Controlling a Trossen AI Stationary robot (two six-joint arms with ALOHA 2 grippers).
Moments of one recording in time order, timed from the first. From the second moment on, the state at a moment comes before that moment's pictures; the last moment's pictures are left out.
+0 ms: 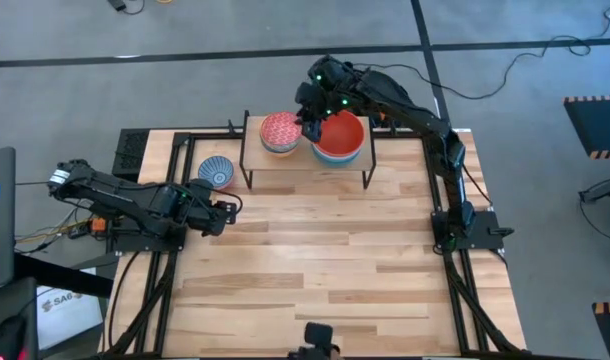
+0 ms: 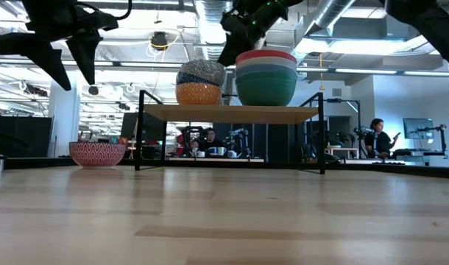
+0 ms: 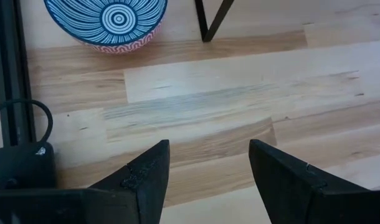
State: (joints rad) left arm -0.25 1.05 0.91 -1.16 -0.50 -1.63; right arm -0.53 2.06 2.24 -0.91 -0.24 -0.27
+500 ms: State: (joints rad) left arm -0.25 1.05 0.91 -1.16 -0.48 -1.60; right arm -0.36 1.99 2.24 -0.98 -0.01 -0.41
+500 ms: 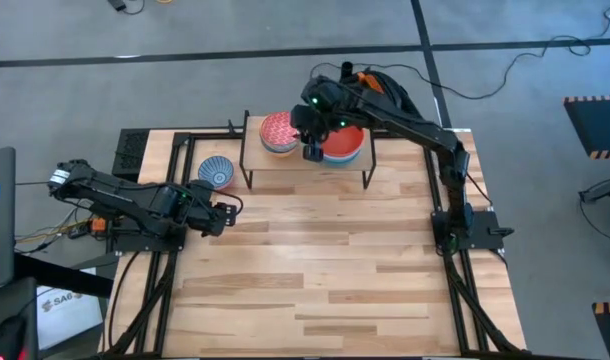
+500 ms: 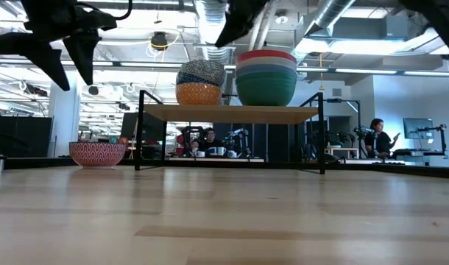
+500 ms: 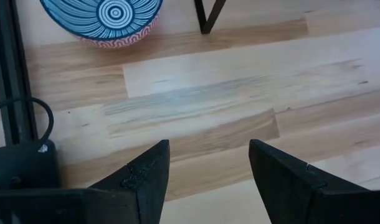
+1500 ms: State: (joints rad) left arm -0.35 1.05 0.91 -1.02 -0.68 -1.34; right arm 0.00 1.94 2.01 -0.81 0.85 -0.37
